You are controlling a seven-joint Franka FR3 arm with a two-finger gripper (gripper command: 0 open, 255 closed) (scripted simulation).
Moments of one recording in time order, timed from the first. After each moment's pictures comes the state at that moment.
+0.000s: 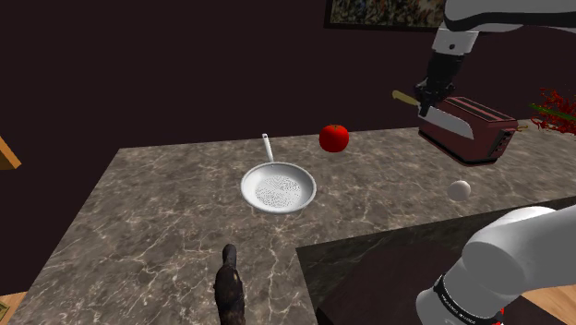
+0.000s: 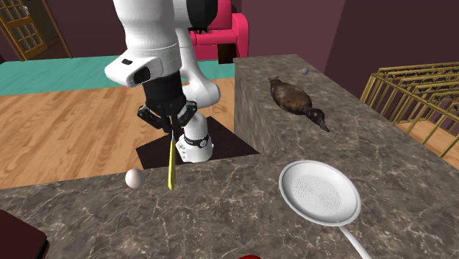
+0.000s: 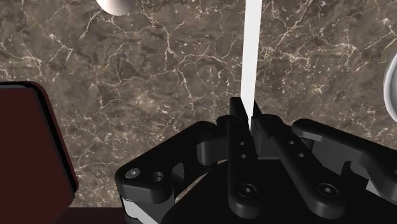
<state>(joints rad) -0.27 -0.53 -0.25 -2.12 -0.13 1.58 0.01</state>
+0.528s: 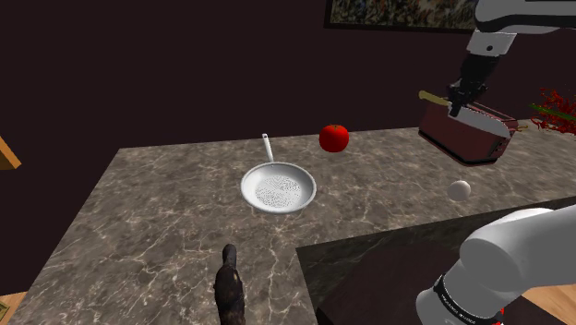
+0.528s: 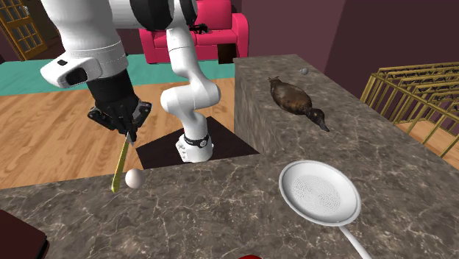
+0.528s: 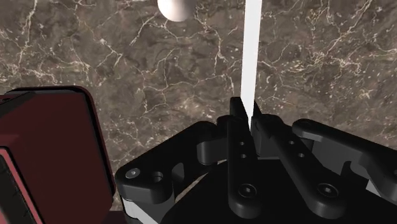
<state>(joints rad) -0.33 -0.53 -0.40 -2.09 -0.20 1.57 -0.18</state>
